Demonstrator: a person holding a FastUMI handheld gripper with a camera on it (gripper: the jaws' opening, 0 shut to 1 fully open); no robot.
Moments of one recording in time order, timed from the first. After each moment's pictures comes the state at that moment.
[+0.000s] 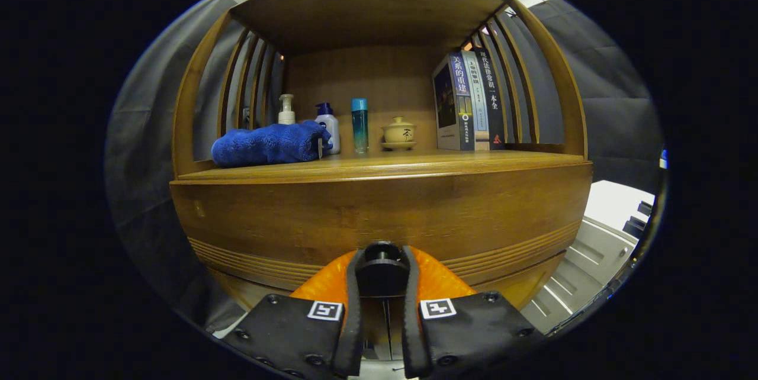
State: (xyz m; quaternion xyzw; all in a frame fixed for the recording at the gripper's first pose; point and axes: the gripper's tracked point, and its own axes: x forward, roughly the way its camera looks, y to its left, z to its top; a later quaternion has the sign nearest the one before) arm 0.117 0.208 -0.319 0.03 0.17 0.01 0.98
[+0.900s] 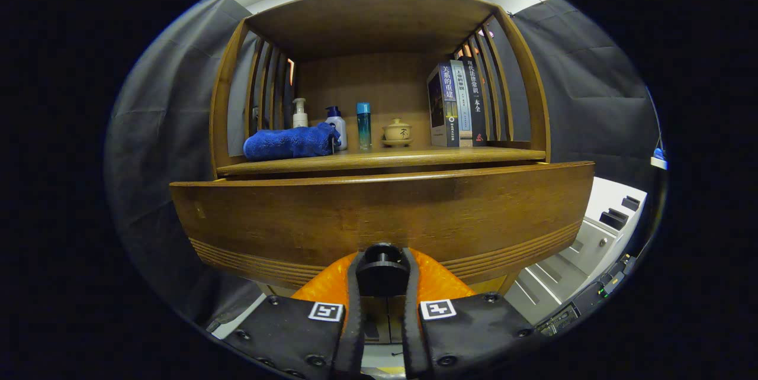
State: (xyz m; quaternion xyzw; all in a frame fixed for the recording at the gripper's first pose) arm 0.041 0.204 -0.297 0.02 0.16 0.01 0.99
